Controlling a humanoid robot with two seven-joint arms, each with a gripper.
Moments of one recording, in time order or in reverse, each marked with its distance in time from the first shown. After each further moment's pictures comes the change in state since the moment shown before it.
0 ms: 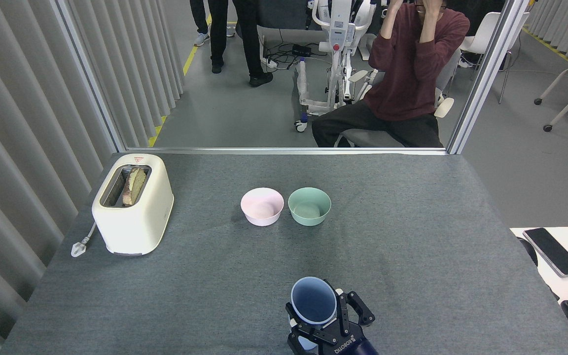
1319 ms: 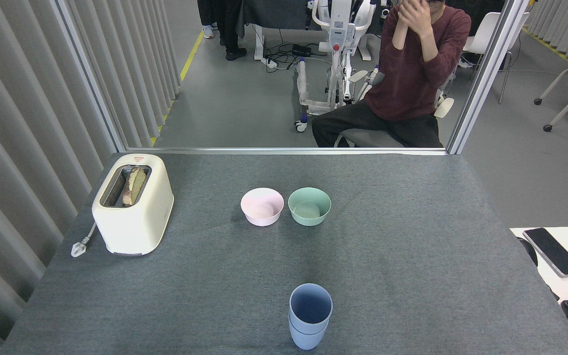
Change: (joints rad) left arm -0.014 0.001 -0.009 -0.010 -0.003 0.000 -0.002; right arm 0.335 -0.098 -0.351 0.066 -0.142 0.133 -0.289
